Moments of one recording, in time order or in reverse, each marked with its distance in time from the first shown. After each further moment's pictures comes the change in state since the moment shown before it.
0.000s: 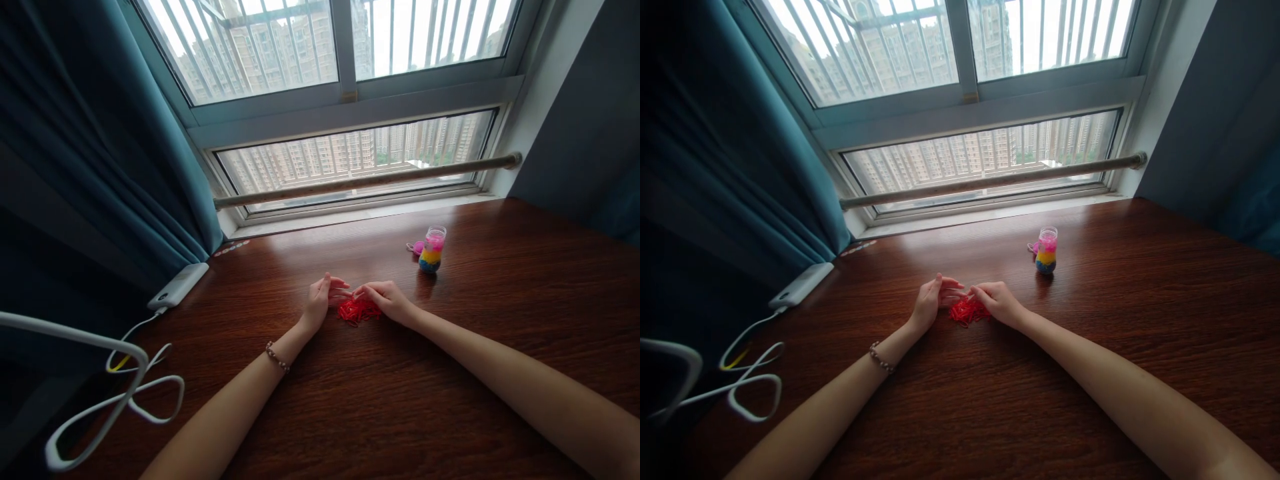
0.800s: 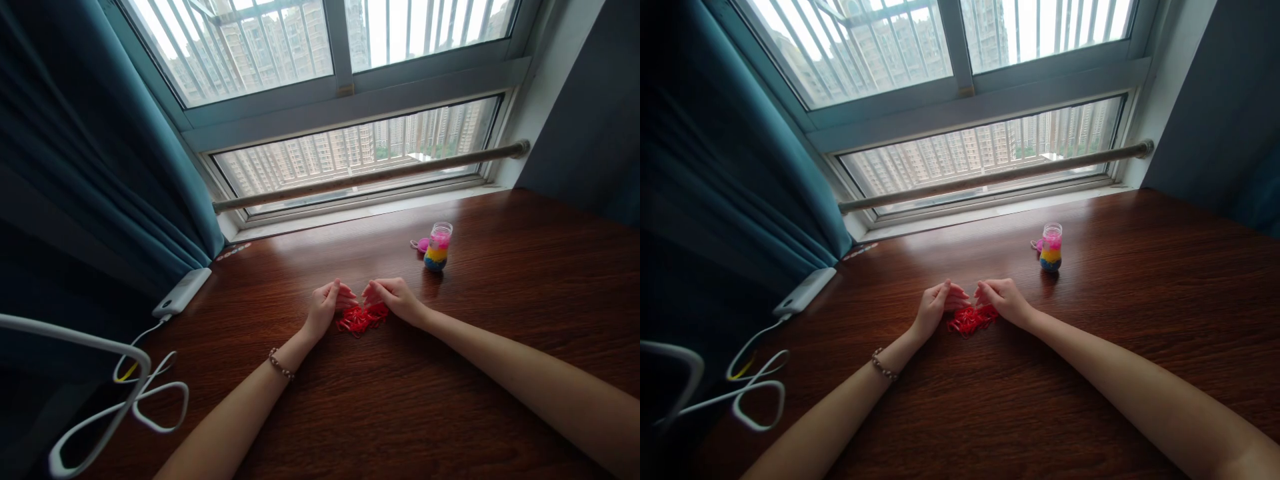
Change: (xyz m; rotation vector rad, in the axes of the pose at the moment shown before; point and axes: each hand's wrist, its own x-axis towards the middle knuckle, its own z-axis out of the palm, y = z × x) left_hand -0.005 0.002 0.004 0.068 -0.026 -0.016; right_hand -0.001 0.001 0.000 0.151 0.068 0.100
